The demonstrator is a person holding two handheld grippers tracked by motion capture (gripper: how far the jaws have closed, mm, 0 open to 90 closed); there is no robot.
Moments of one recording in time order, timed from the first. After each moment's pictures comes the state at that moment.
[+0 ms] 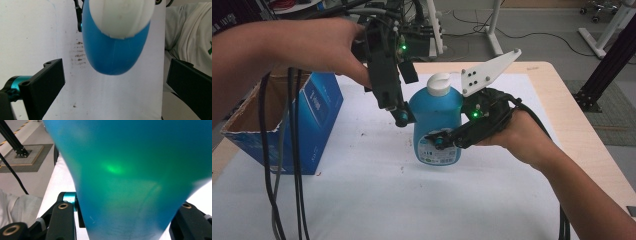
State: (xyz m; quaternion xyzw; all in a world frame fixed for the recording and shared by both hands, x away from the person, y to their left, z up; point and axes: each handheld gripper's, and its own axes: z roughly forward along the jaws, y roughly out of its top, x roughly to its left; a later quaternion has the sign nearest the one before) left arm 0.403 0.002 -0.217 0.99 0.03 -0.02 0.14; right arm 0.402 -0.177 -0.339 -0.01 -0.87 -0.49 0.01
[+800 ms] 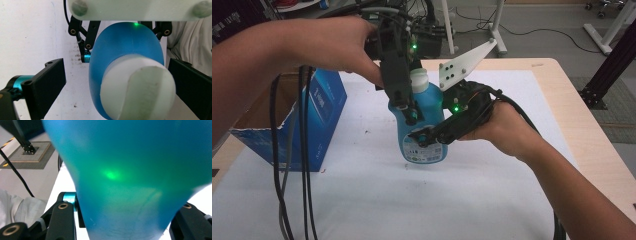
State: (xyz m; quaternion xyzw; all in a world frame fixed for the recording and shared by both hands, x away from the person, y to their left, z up) left arm 0.404 -0.005 -0.222 0.99 0.02 -0.01 0.13; right arm 0.401 -0.141 -0.333 0.01 -0.87 -0.48 0.03
